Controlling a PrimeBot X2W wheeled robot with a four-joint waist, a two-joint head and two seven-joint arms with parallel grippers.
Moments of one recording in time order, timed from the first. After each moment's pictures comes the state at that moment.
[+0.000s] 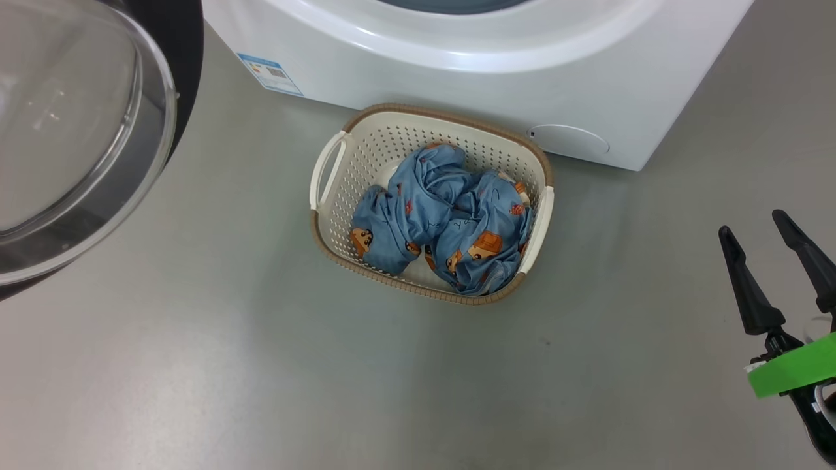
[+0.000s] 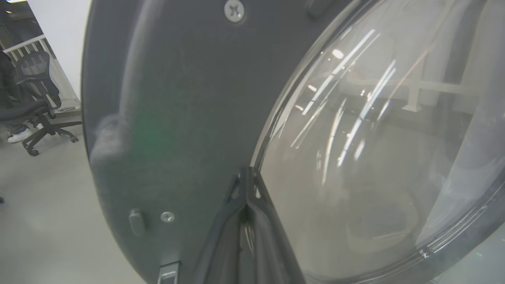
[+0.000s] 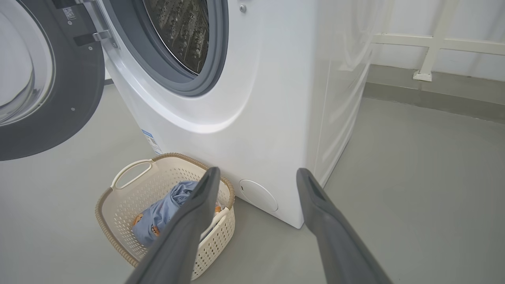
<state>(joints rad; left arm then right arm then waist) -0.73 0.35 0.47 0.85 -0.23 0.12 -0.26 -0.16 -0.49 0.14 0.14 0.43 0.13 -0.25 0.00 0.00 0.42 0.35</state>
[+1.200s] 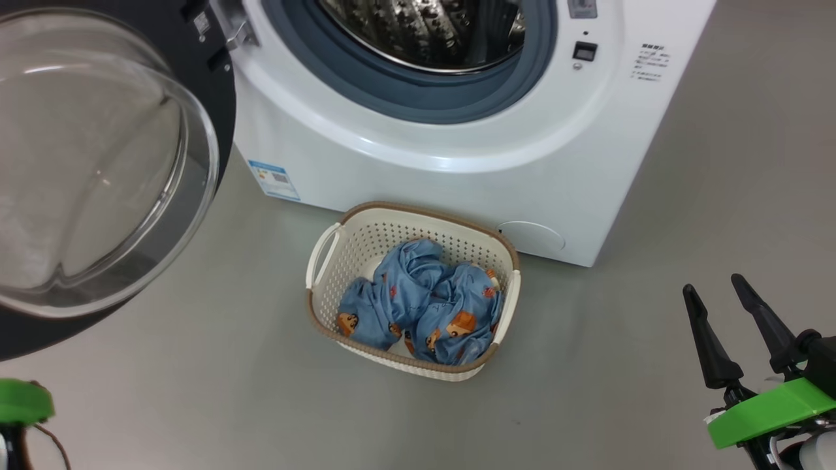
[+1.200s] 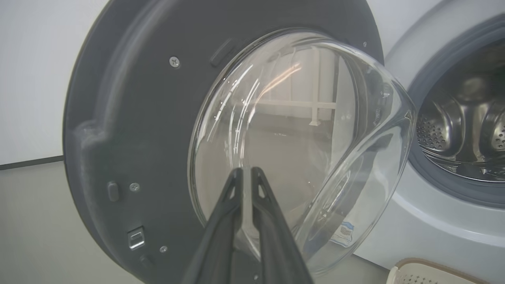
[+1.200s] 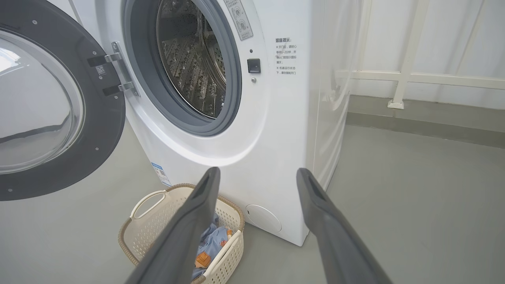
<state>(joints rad) -0.39 0.21 0.46 0.53 -0.11 -0.10 -0.26 -0.07 -0.35 0.12 0.18 0.43 0.13 -0.25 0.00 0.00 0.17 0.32</state>
